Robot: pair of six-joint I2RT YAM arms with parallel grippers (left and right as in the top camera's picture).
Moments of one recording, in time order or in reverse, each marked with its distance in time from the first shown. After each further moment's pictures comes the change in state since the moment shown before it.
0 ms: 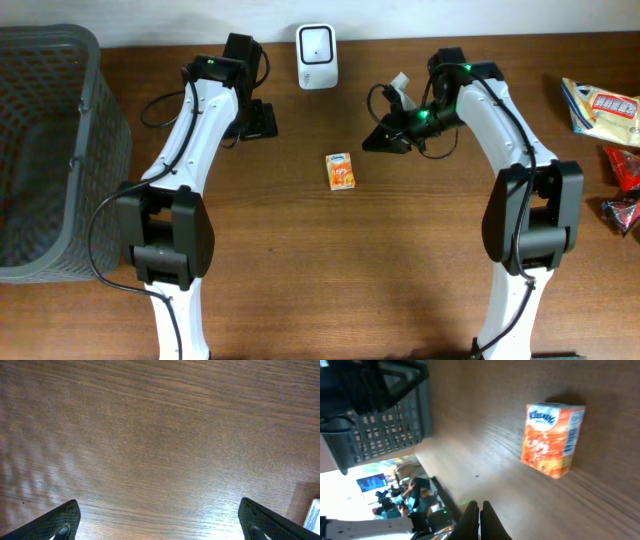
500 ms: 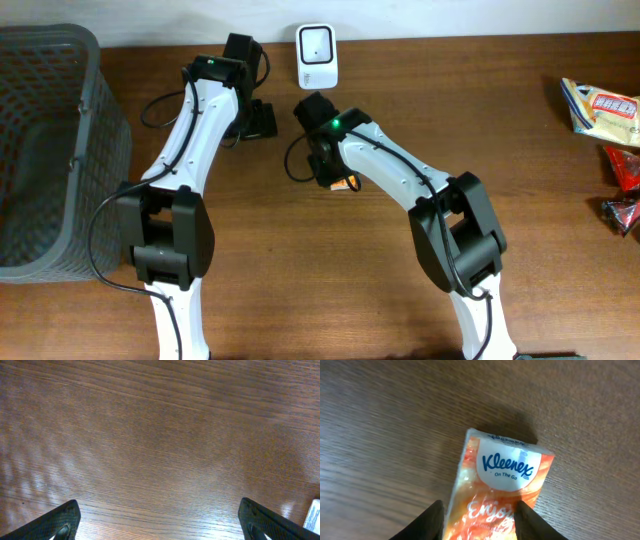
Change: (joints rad) left arm -0.001 0.000 -0.001 0.000 0.000 0.000; right arm 0.478 0.046 -0.064 0.272 1.101 0.191
